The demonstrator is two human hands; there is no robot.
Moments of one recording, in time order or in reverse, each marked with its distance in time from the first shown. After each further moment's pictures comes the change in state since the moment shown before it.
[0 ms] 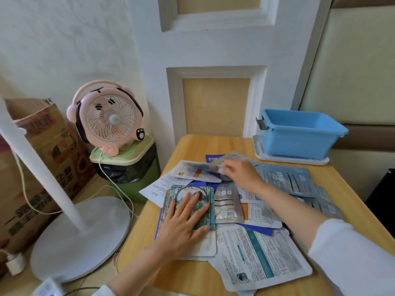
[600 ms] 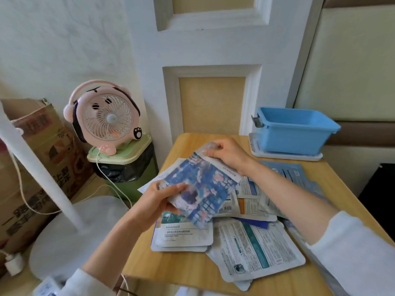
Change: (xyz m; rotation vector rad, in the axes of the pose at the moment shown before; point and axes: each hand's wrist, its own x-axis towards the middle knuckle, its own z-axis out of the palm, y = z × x) left_hand 0.008 -0.018 -0.098 -1.723 -0.080 -0.362; right_hand 0.005 -0.075 -0.043 0.577 -0.105 0.152
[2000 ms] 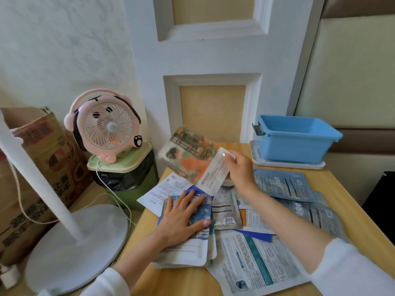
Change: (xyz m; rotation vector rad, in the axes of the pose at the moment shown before) left_hand 0.048 -0.072 -0.003 1.390 -0.065 0.124; right_hand -0.001 0.045 0.012 0.110 0.497 -0.111
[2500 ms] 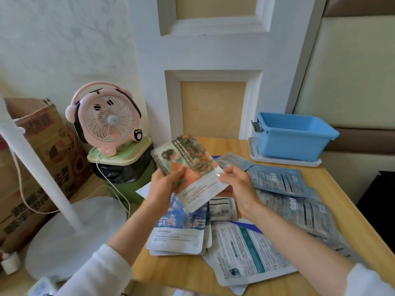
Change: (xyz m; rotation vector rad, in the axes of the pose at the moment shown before) left_hand -0.006 0.038 -0.071 -1.361 0.401 -0.179; right_hand -0.059 -0.016 -0.017 0.325 -0.205 0.381
